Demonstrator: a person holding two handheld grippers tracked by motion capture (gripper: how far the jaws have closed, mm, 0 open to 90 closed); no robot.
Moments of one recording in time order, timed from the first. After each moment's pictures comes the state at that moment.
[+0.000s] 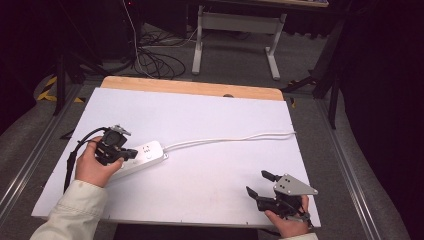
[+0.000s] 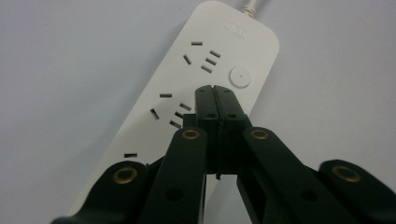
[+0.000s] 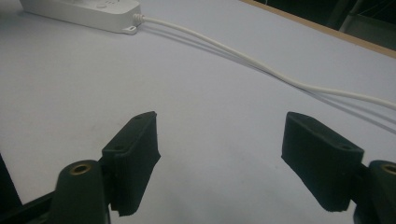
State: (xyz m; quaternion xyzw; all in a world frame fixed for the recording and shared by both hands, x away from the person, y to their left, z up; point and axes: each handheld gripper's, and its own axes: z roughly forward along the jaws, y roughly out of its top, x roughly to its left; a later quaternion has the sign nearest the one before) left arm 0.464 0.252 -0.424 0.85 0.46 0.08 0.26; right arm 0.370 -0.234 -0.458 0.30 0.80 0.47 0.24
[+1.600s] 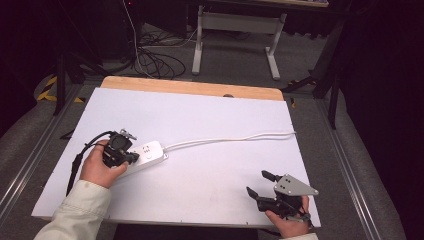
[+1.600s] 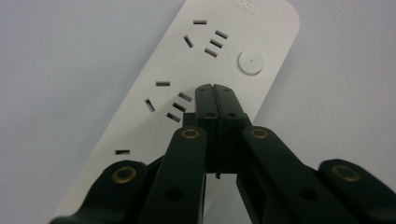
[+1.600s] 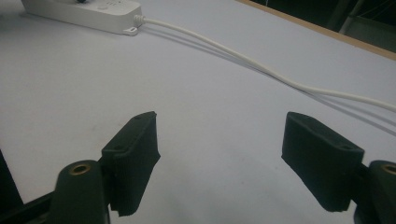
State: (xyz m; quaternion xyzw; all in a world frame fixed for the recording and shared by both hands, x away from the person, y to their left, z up) left arm 0.463 0.242 -0.437 0.85 0.46 0.11 0.22; right arm 0.369 -0.235 -0.457 0.30 0.80 0.47 0.24
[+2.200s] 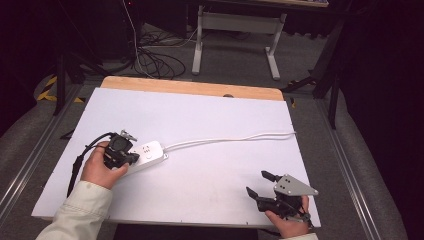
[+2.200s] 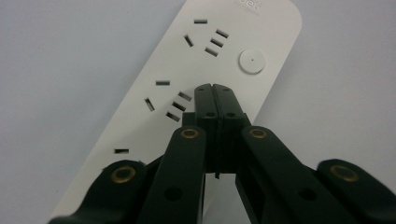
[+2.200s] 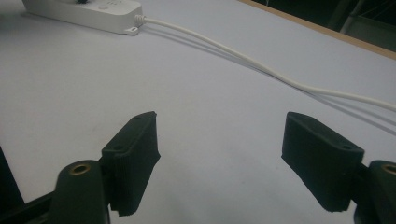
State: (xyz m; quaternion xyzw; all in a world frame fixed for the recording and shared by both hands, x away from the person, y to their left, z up) left arm 0.460 0.239 -0.439 0.85 0.46 0.12 0.22; right arm 0.369 -0.234 -0.457 0.30 0.80 0.47 0.24
